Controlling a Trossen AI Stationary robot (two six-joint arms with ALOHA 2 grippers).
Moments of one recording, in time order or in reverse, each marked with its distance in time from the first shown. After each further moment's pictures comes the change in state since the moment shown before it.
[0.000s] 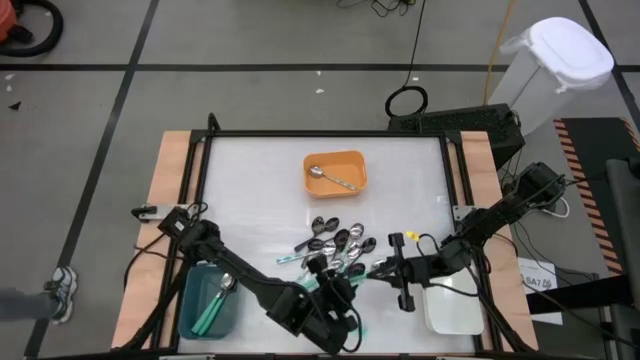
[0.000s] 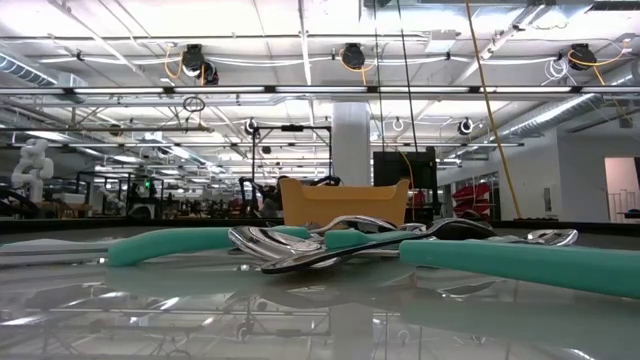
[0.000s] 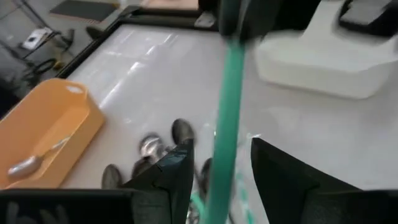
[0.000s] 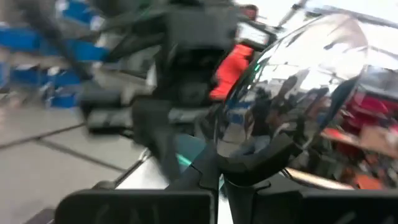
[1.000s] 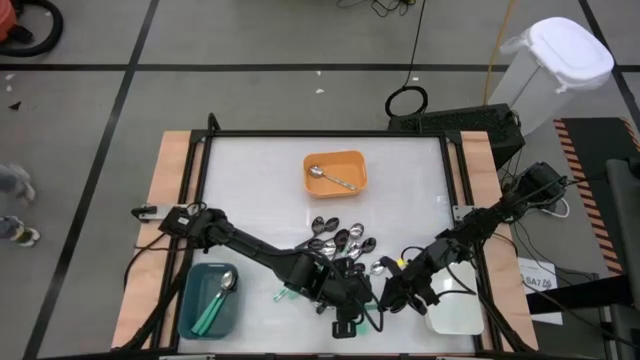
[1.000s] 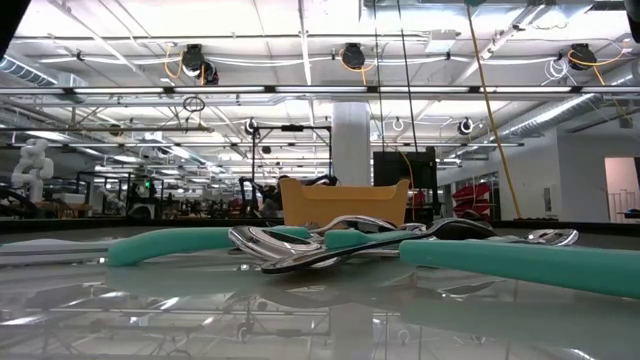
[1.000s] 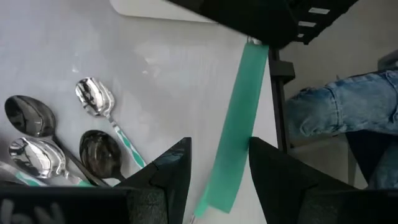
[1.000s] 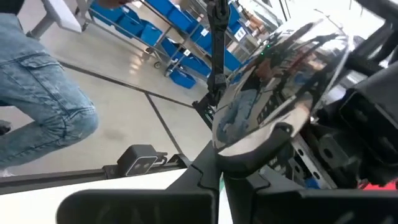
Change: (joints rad) left arm 0.149 0.000 0.025 0.068 0.782 0.253; right arm -0.097 -0.013 -0.001 -0.191 -0.632 -0.383
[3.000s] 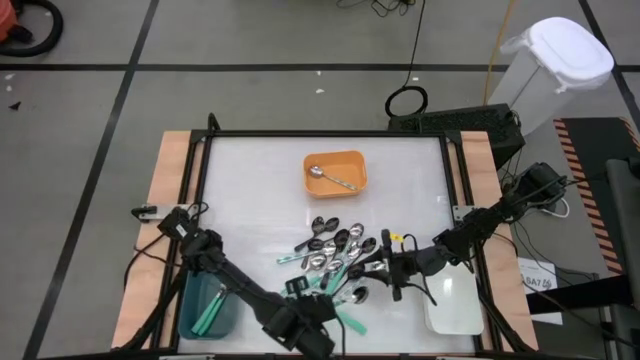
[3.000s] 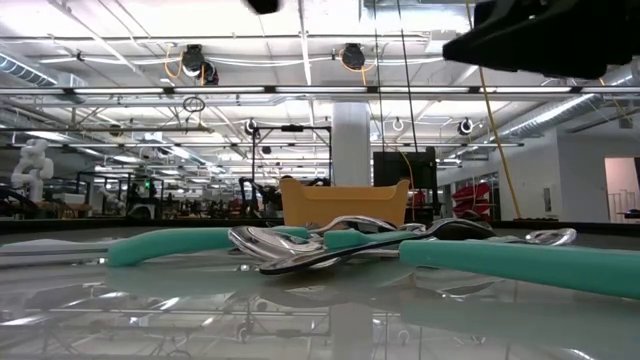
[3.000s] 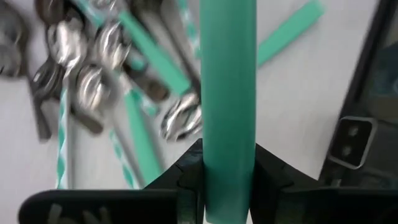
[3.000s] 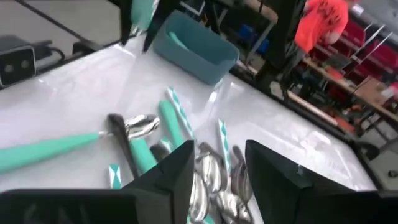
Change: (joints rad) left arm -0.202 0.078 0.087 -0.520 -0.223 -0.508; right arm 0.001 -0.002 0.000 -0.290 0.635 0.372
